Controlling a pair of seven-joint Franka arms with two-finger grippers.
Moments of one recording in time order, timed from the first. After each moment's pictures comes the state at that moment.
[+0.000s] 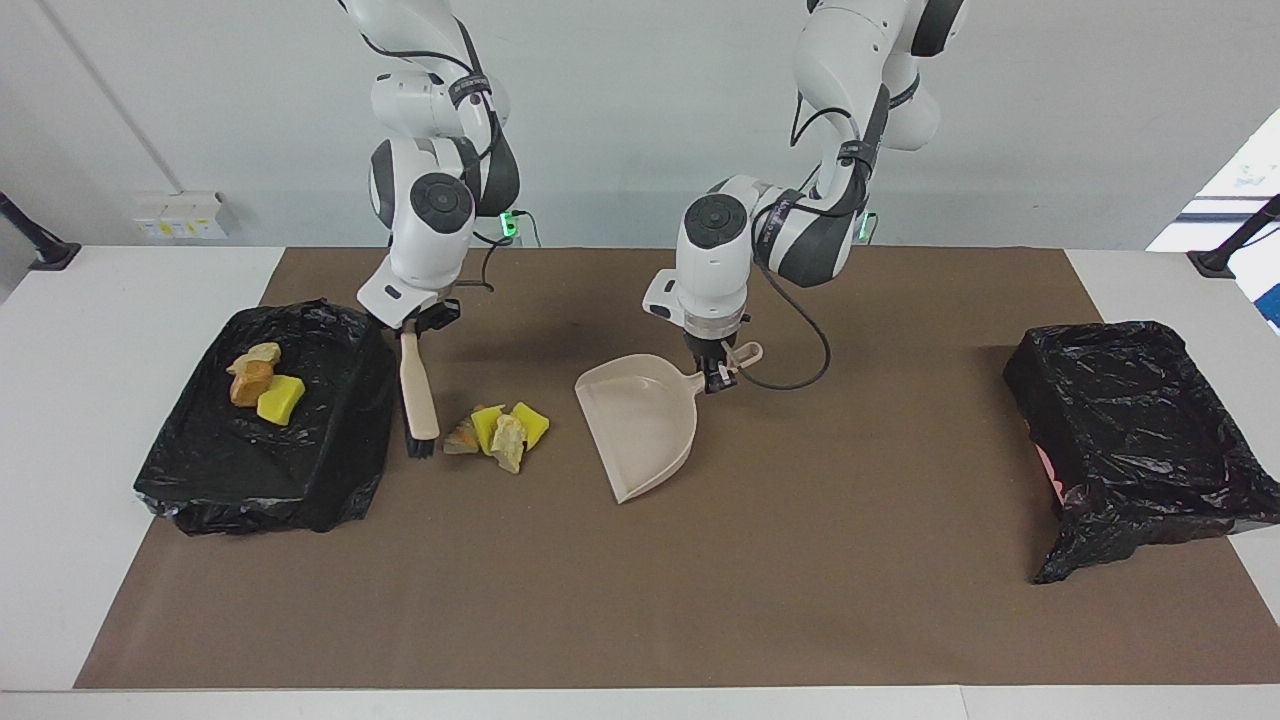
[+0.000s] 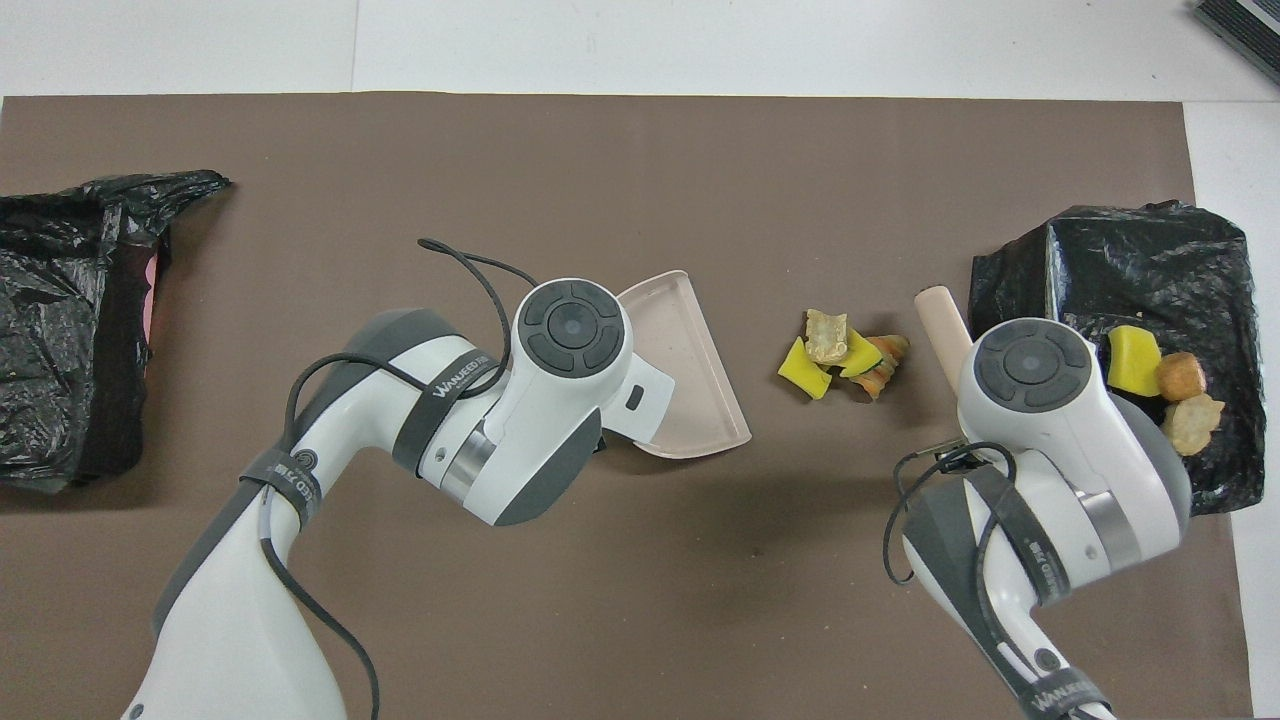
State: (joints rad) left arm -0.60 0.34 -0.07 -1.76 0.07 2.02 0.60; right arm -0.07 0.00 0.26 -2.20 -0.40 1.90 0.14
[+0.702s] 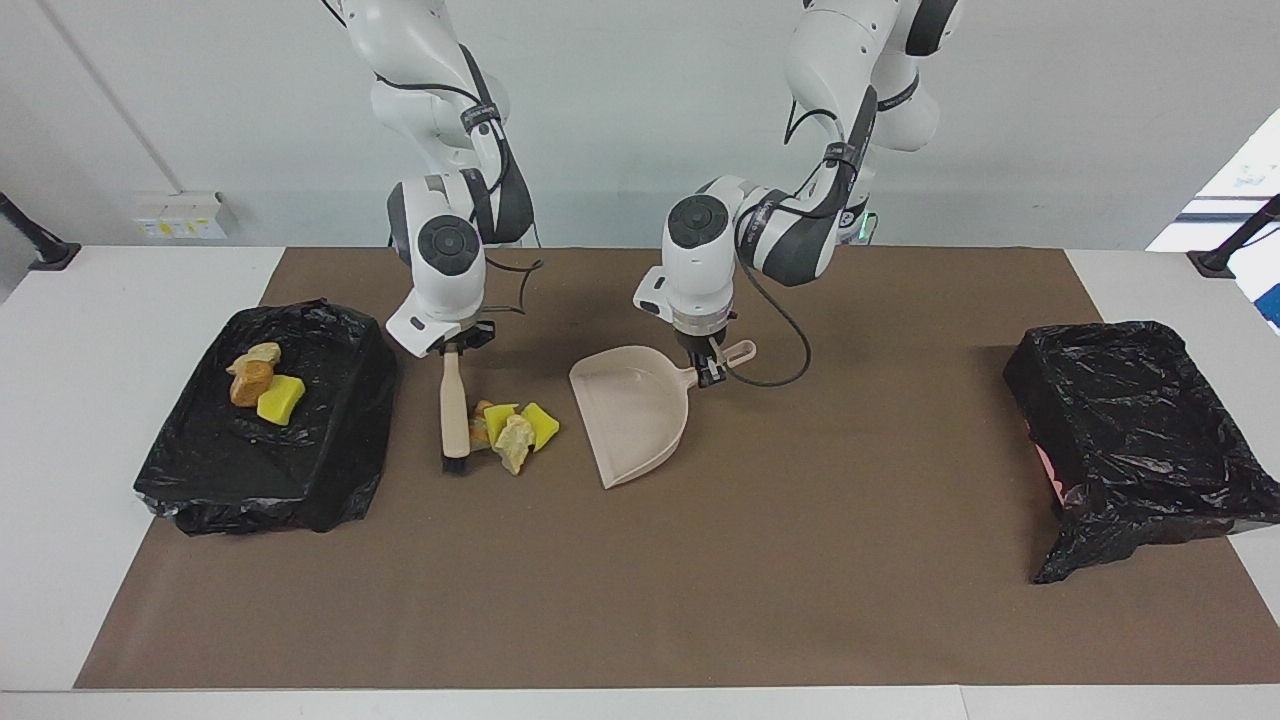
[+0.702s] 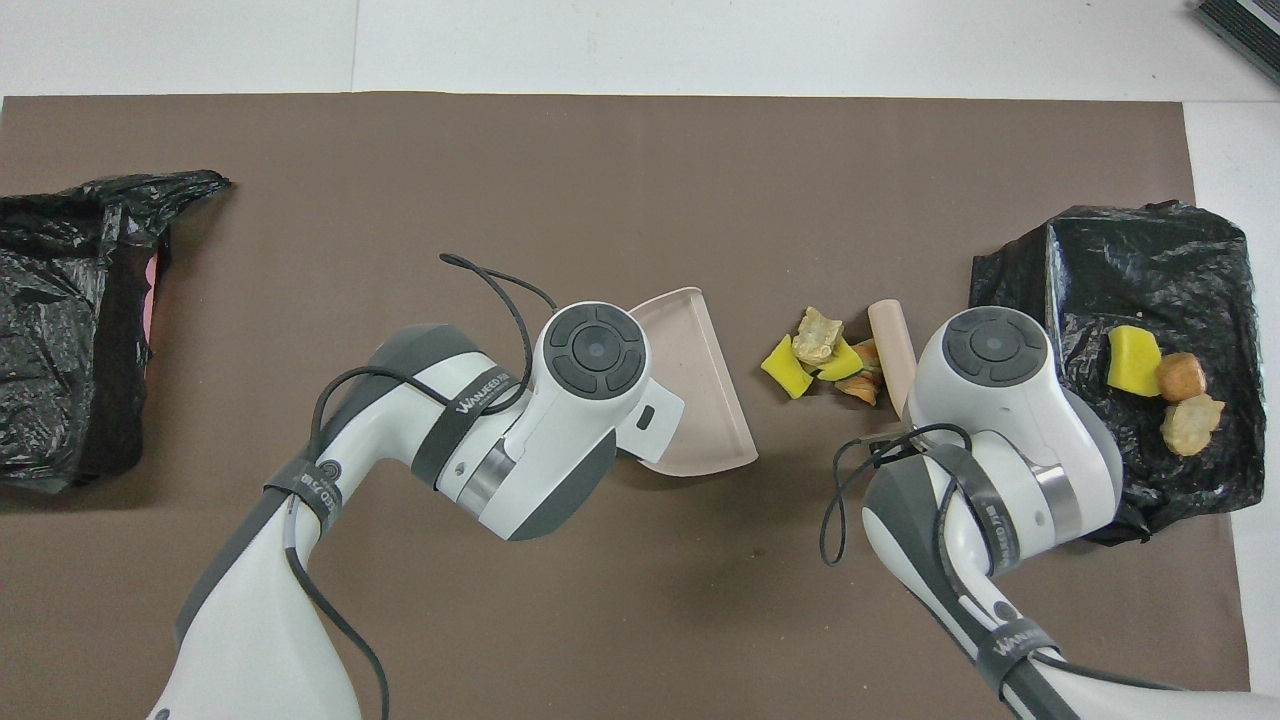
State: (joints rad) left arm -0.62 0.34 -0.07 -1.79 0.09 2.02 0.60; right arm -0.04 0.09 0.27 -2.19 -0.20 1.97 0.24
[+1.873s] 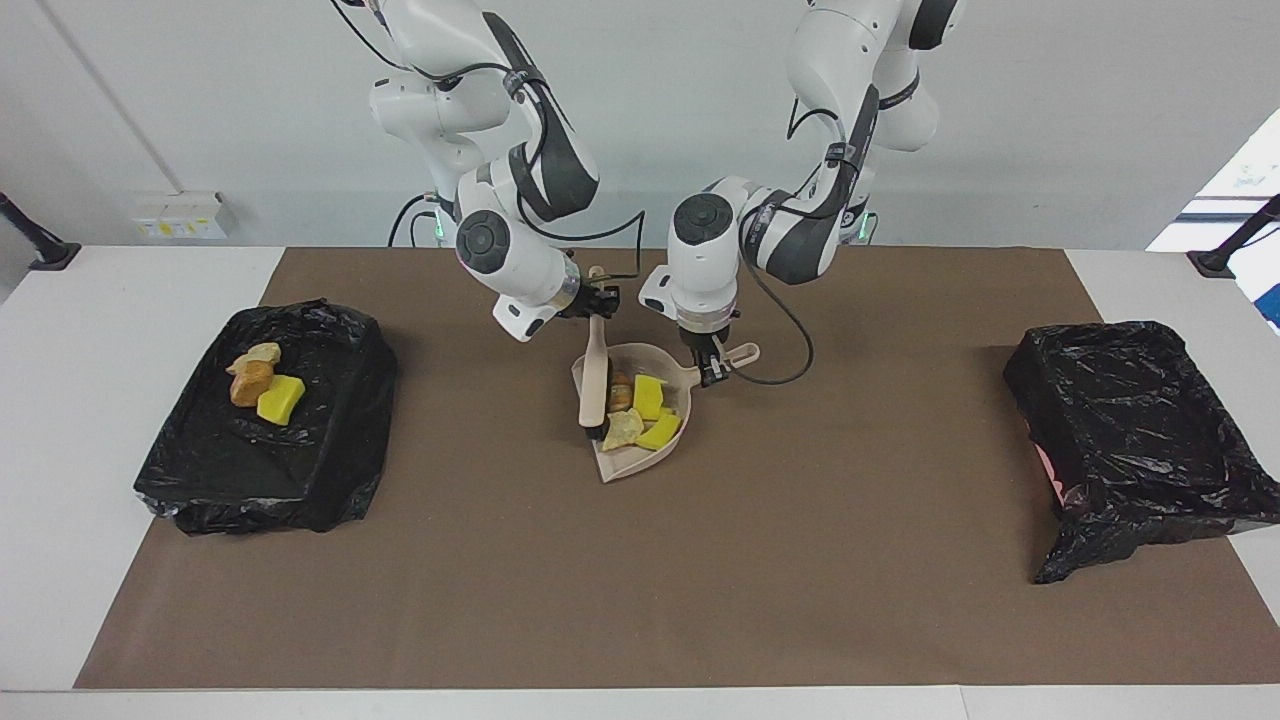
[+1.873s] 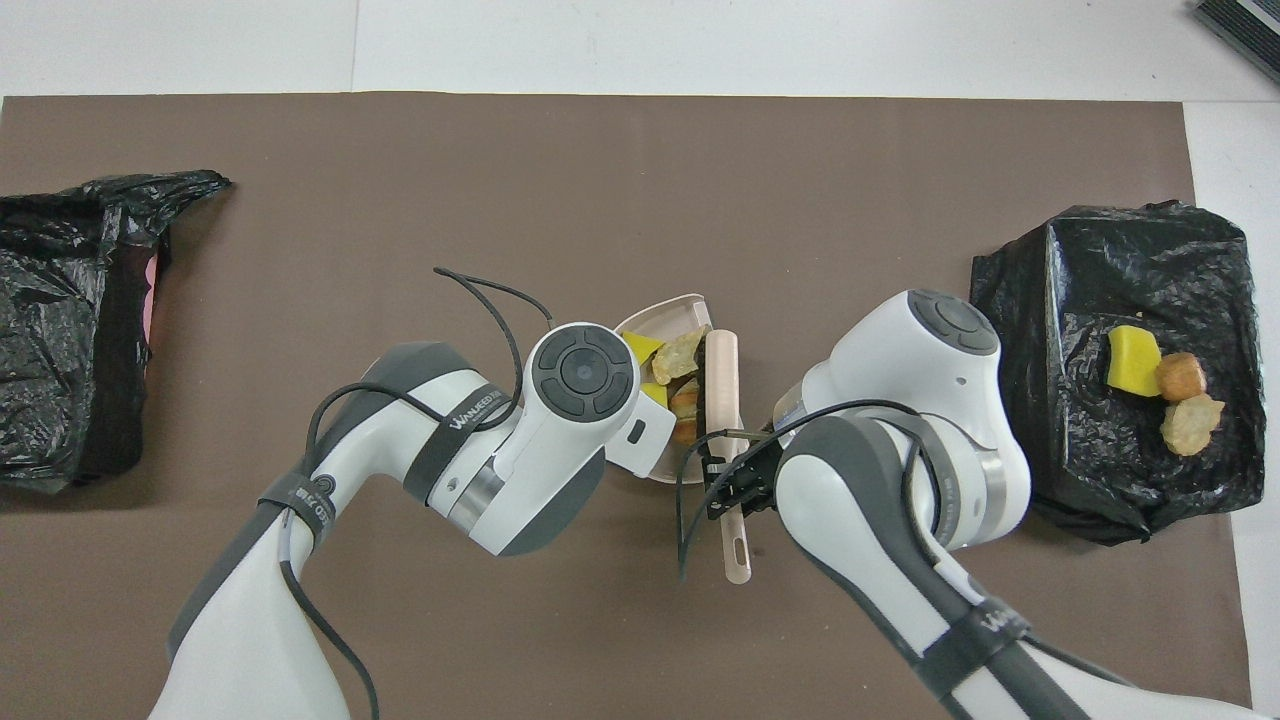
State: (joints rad) left arm -0.62 0.31 -0.07 -1.86 0.09 2.09 0.62; right arm 0.10 0.12 0.28 -2.04 0.53 1.81 0.17
